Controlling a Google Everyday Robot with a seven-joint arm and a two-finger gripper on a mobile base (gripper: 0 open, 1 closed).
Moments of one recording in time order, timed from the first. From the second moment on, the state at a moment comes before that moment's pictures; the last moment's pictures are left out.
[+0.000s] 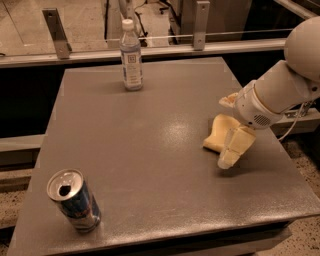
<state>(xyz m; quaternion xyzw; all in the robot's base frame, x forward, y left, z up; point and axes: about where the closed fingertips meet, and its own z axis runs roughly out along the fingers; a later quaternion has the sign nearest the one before) 0.495 -0.168 0.838 -0.61 0.76 0.09 0.22</state>
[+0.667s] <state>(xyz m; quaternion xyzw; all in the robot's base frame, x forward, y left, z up) 0.500 -0.169 0.826 -0.60 0.77 0.12 0.20</state>
